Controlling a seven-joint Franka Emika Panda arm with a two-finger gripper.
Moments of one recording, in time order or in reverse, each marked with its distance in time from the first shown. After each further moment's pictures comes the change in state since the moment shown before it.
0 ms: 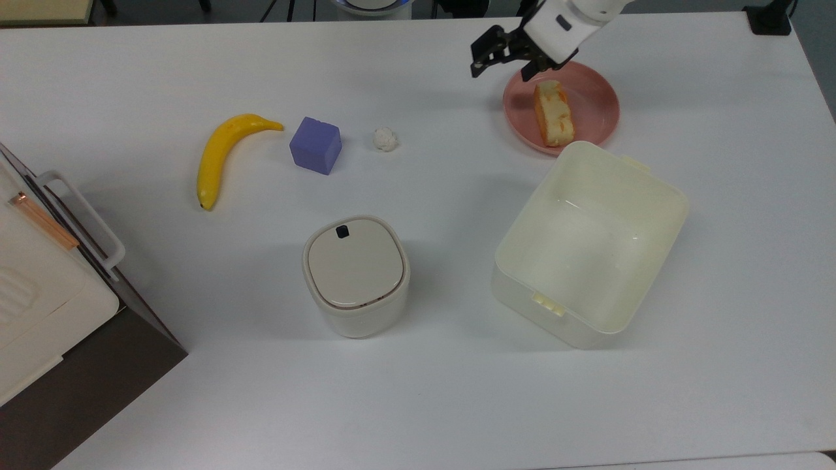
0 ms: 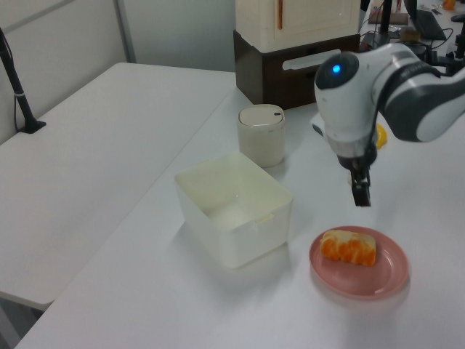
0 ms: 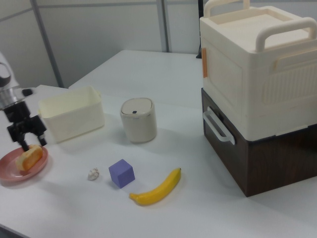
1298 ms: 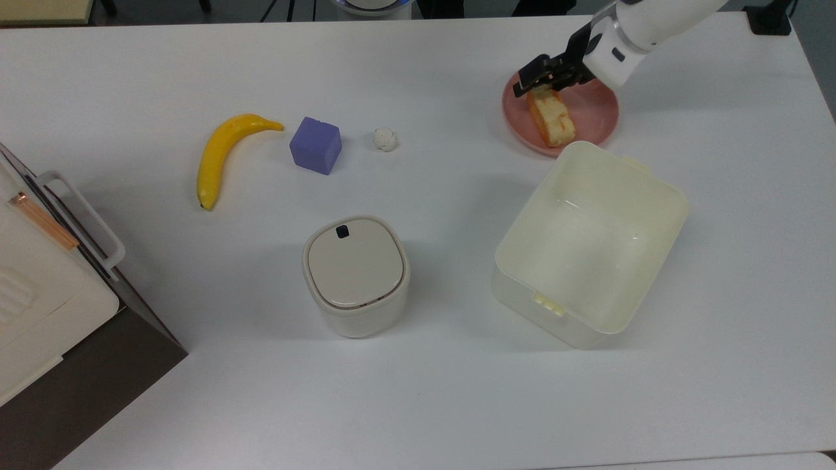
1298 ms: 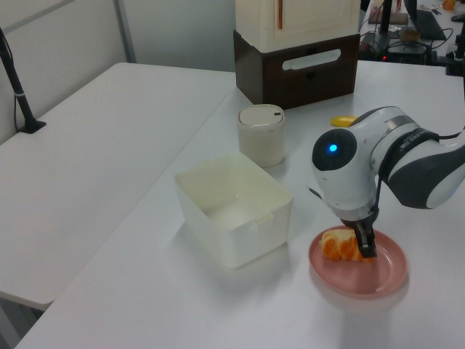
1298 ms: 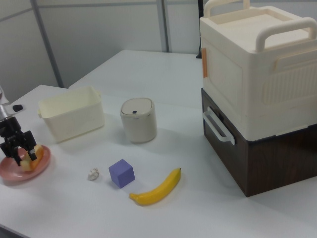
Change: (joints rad) arm 0.029 0.187 0.092 0.084 -0.005 0.016 0.012
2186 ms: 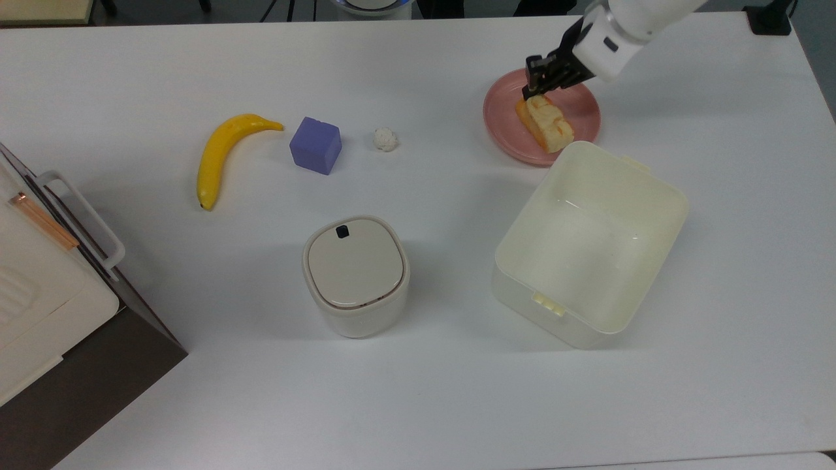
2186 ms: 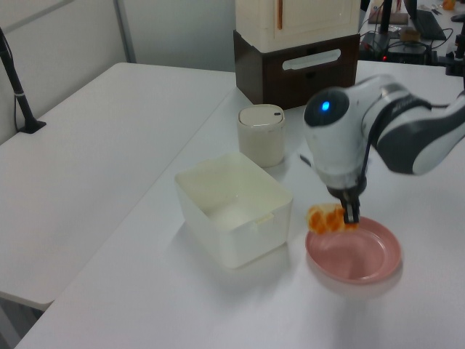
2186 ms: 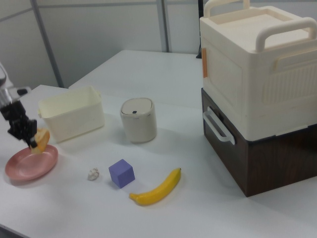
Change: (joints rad) arm -0.061 -0.071 0.000 0.040 0.000 0.000 -0.004
